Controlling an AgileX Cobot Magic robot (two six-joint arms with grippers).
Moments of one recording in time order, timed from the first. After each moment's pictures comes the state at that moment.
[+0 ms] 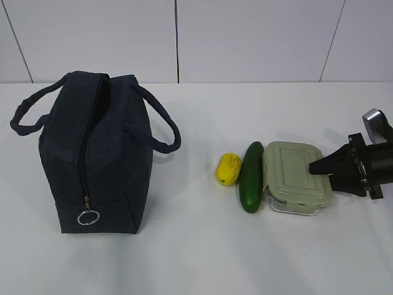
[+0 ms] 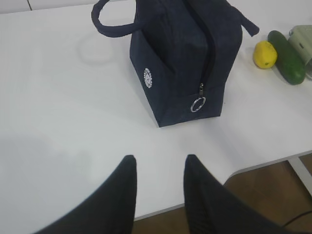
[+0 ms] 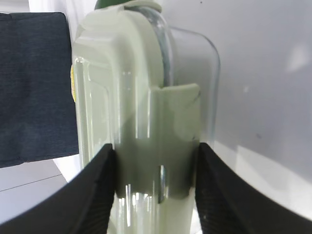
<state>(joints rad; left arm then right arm) -0.05 0.01 -0.53 -0.26 1.11 0.16 -0.39 2.16 -1.10 1.26 1.15 -1.08</state>
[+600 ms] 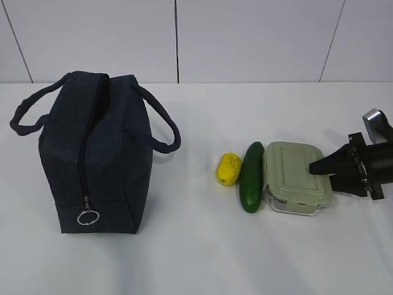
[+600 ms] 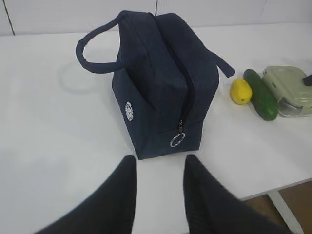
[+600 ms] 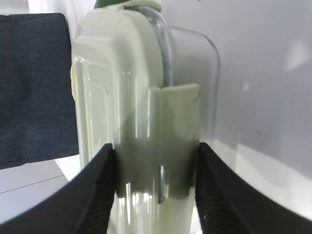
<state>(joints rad) -0.05 0.10 -0.54 -0.35 0.98 0.16 -0.39 2.16 -1.10 1.25 1.15 -1.05</state>
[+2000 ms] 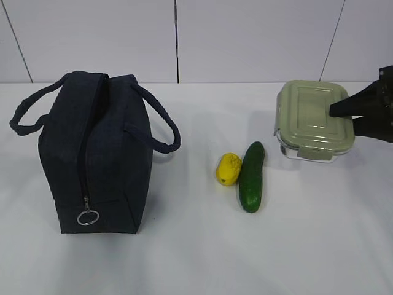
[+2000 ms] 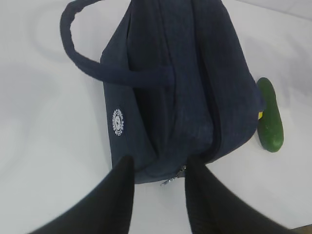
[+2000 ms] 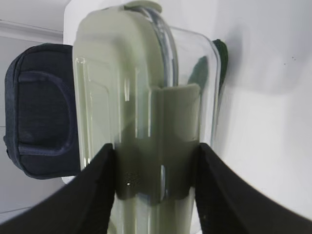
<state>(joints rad) -0.06 0.85 -0.63 -0.58 0.62 0.21 -0.39 1.80 -1.09 1.22 1.14 -0.87</state>
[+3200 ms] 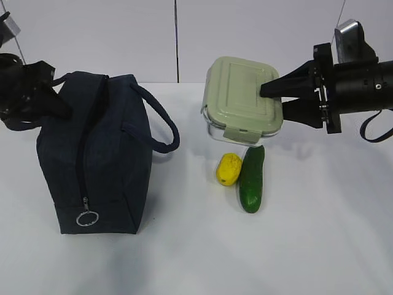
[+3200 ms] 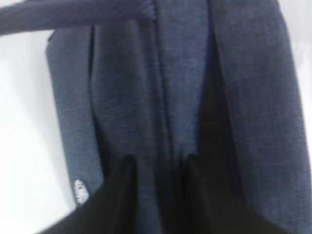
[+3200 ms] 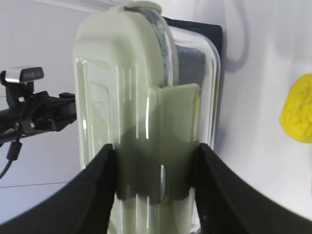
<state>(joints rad) -0.06 1.64 -1.13 -0.76 0.80 0.43 -0.11 1.80 -1.09 1.47 1.14 -0.86</state>
